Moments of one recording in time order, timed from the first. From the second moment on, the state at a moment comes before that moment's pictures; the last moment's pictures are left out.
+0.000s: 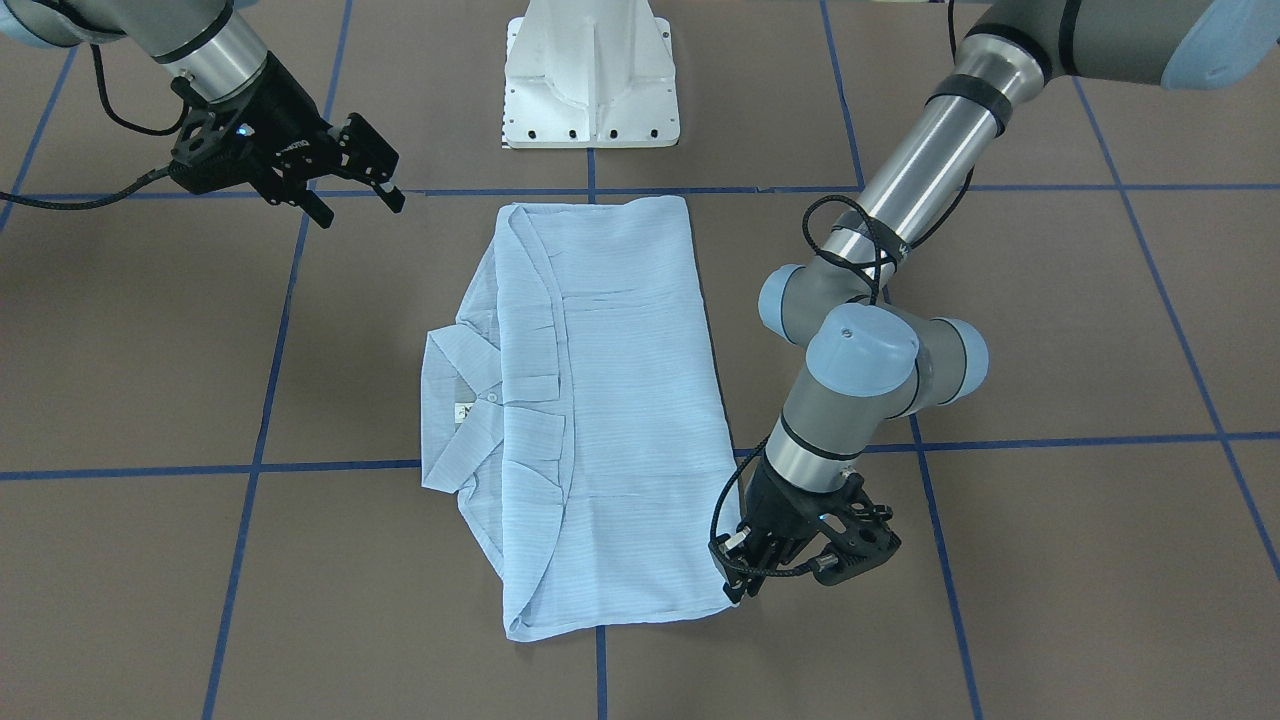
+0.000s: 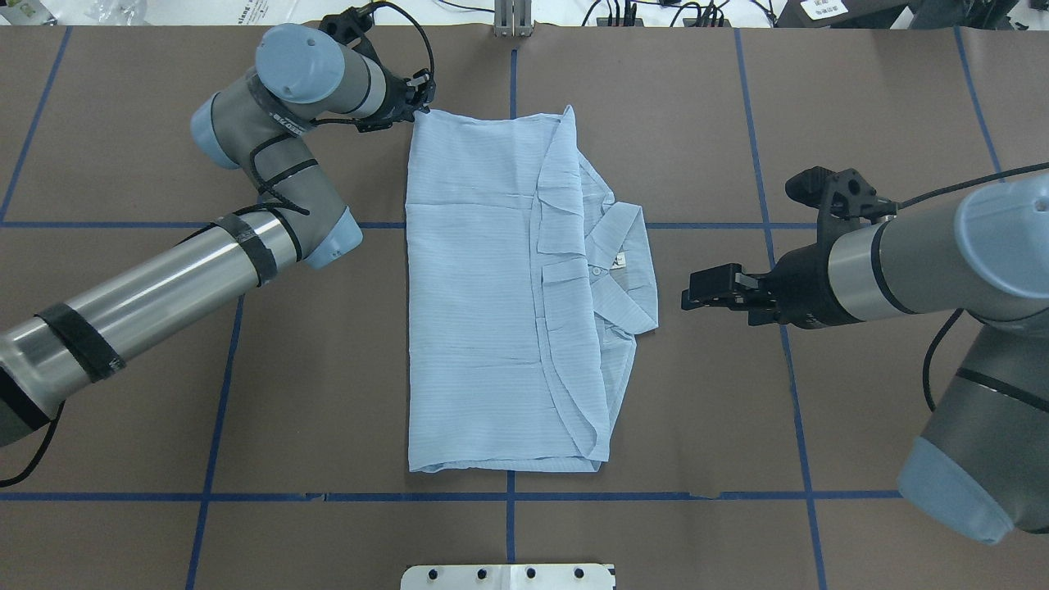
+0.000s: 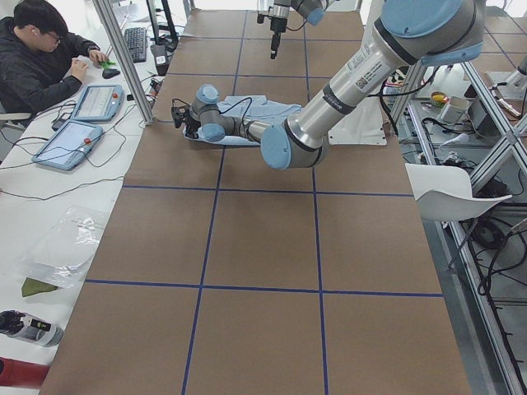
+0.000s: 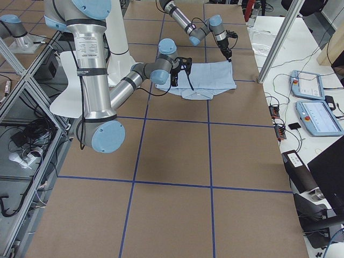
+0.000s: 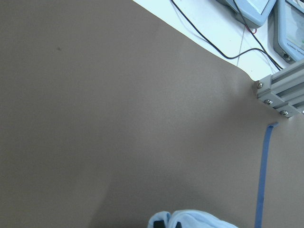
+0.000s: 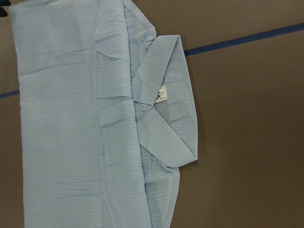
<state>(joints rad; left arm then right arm) -0.82 -2.47 -0.88 -2.50 -1.78 -1.53 0.65 -1.43 2.12 -1.16 1.98 1.37</state>
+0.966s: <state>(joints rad) -0.84 -2.06 -1.50 -2.36 -1.96 -1.50 0.37 -0.99 1.85 -1.60 1.56 1.18</state>
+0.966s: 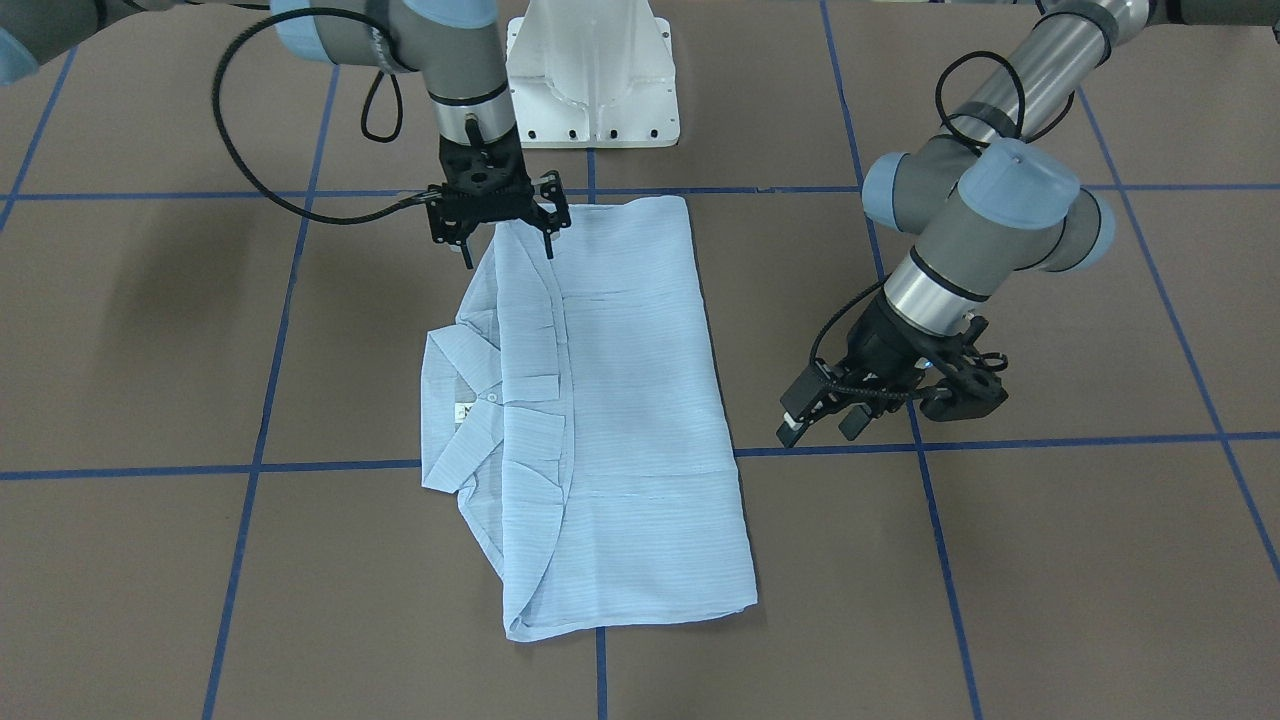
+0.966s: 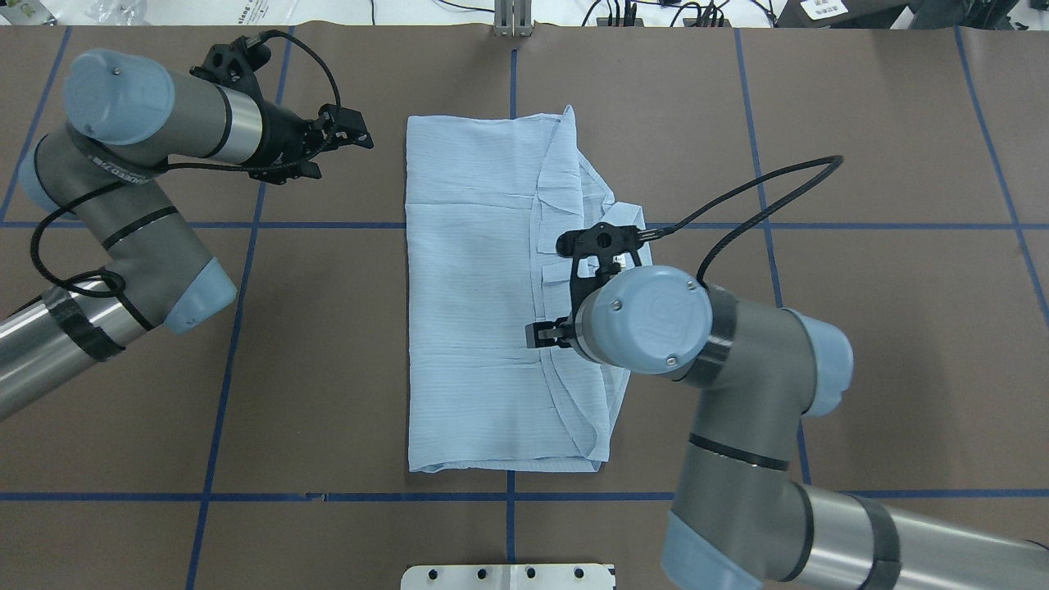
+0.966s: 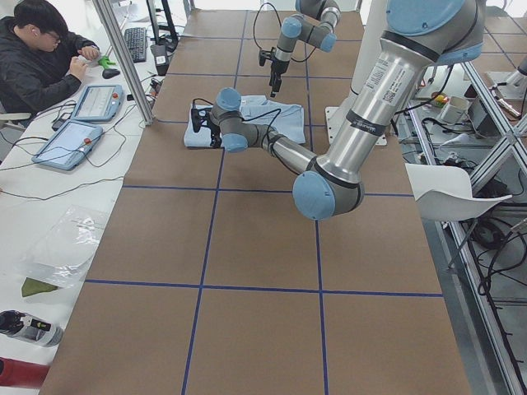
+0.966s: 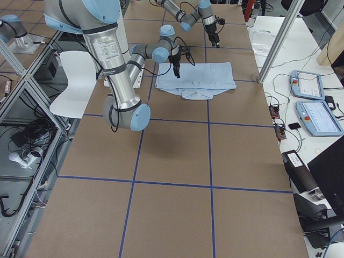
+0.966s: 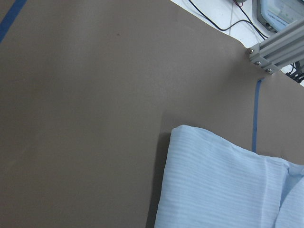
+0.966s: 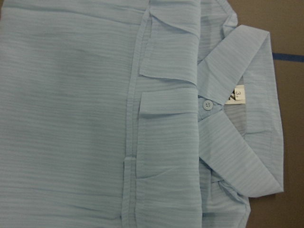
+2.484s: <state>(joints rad) -0.82 -2.04 -1.53 -2.36 -1.96 -1.50 0.27 -0.94 1.69 -1.69 1.48 1.07</state>
